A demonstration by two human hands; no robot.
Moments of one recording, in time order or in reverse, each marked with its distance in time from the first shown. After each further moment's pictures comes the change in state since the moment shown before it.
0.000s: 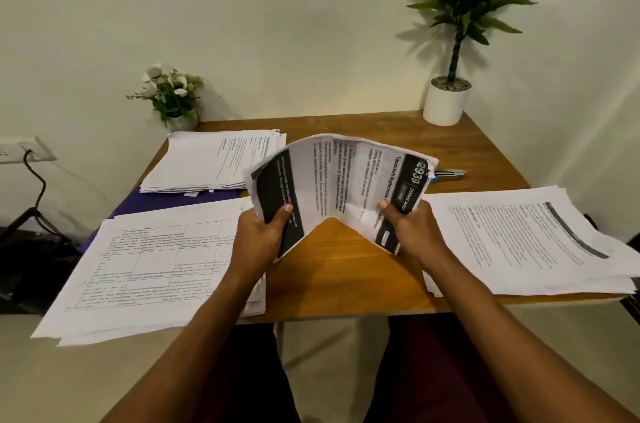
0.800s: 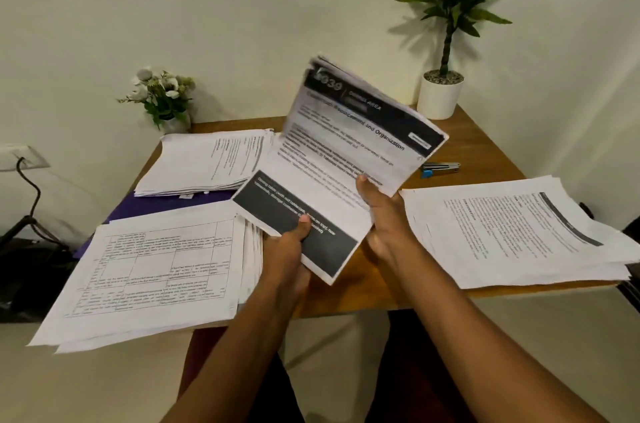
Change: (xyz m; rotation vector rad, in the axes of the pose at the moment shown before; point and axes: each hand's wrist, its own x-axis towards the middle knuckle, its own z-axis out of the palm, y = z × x) left_hand -0.032 -0.003 0.050 -0.696 0.014 -0.506; right_hand 0.004 -0.010 0.047 0.785 -0.079 0.119
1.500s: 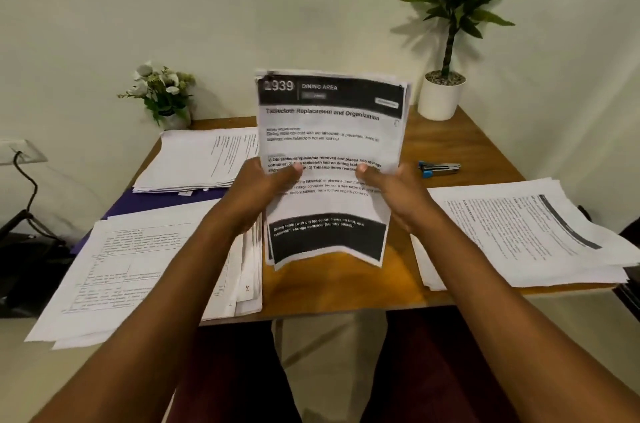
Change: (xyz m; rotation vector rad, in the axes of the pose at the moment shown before) left_hand 0.007 0.117 0.013 0.719 -0.421 0.383; right_hand 0.000 -0.060 0.002 -0.519 -0.141 -0.159
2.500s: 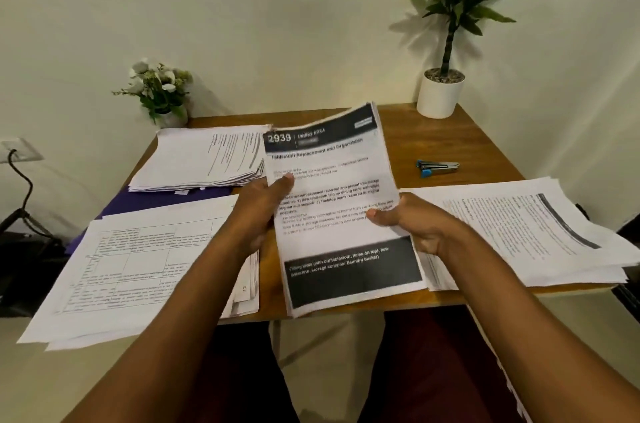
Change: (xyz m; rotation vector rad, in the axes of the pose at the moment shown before) left_hand 0.005 -0.041 0.014 -0.356 0.075 -0.235; right_hand -0.010 0.024 -0.037 -0.019 -0.251 0.422
